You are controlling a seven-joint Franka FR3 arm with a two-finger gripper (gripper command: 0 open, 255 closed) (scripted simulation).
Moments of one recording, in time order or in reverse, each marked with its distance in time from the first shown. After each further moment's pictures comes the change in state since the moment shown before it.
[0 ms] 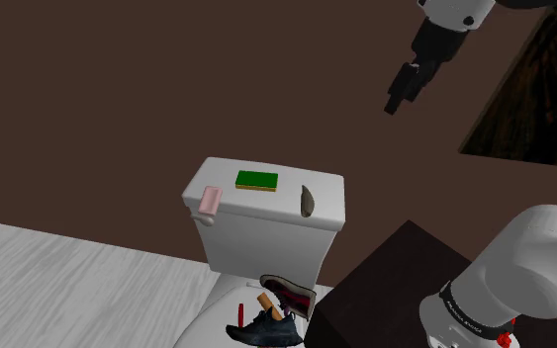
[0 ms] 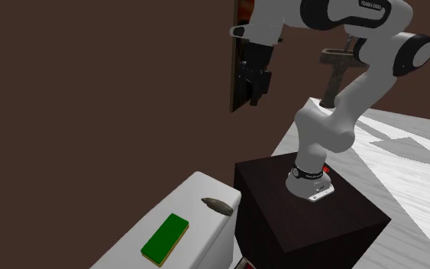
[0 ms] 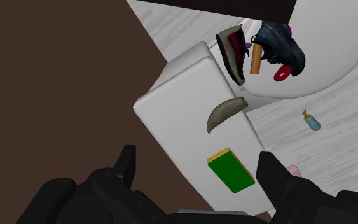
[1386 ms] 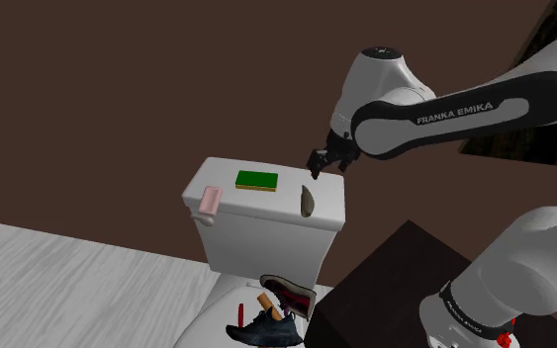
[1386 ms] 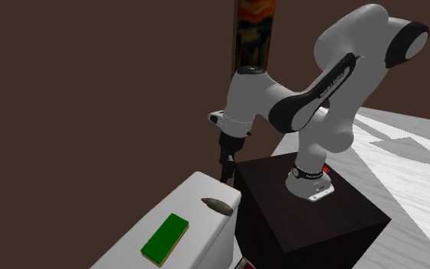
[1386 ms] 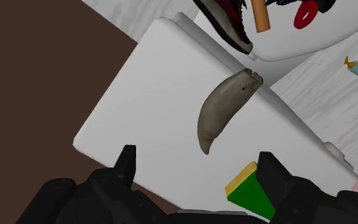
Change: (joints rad) arm -0.069 0.342 0.257 -0.332 0.073 0.689 0.465
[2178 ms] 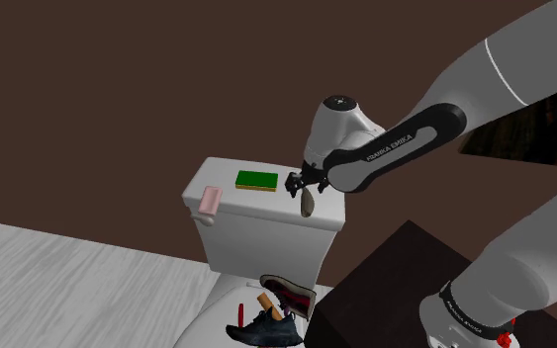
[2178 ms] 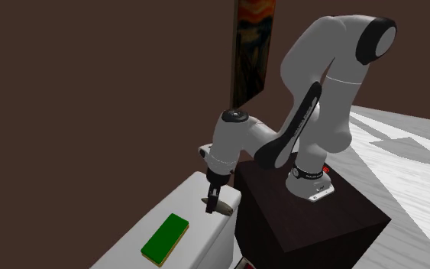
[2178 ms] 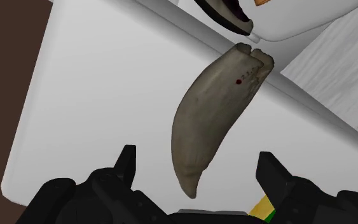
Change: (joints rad) arm -0.097 0.360 0.130 0.036 -0.168 0.315 0.314
